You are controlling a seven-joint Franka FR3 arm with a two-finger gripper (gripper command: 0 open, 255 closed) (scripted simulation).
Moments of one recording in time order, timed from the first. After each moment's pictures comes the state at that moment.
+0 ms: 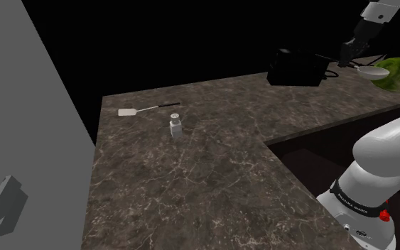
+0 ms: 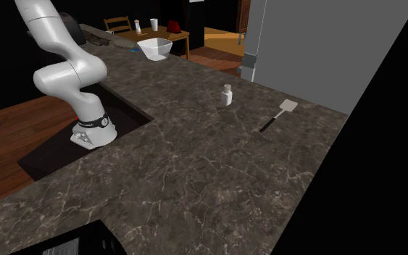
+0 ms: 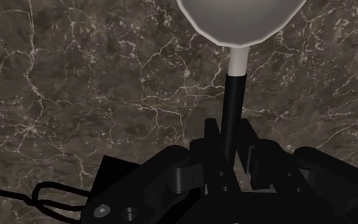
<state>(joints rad) -0.44 -0.38 -0.61 -2.13 -0.08 1.86 -0.53</state>
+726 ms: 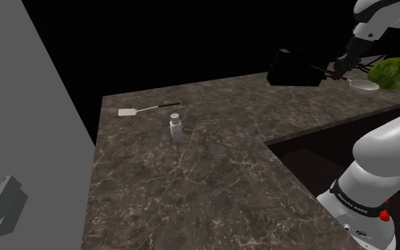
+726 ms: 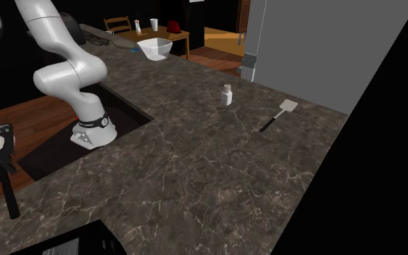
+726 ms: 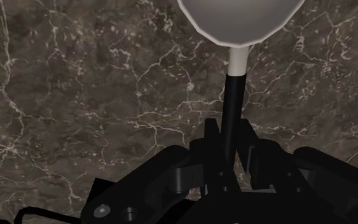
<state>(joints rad) -0.44 -0.35 -0.64 -2.26 -0.07 2.01 -0.55</state>
